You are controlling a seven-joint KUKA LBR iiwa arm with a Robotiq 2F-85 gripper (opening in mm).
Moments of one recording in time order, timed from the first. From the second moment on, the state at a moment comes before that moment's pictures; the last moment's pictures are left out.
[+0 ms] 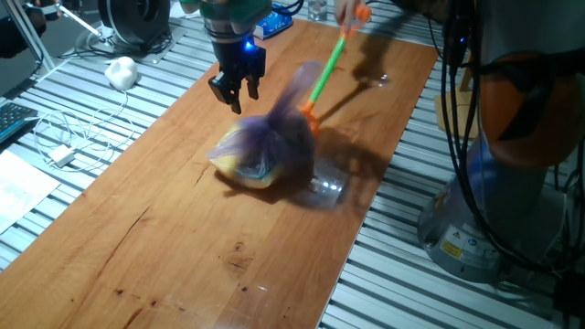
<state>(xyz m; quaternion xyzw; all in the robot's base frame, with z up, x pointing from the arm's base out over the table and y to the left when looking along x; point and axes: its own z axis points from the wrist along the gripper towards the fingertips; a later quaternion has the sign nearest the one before) 0.498 0.013 0.190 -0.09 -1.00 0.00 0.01</state>
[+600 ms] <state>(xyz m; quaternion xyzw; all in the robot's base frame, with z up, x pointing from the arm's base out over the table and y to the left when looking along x) 0.501 0.008 0.188 -0.10 -0.99 -0.02 0.01</state>
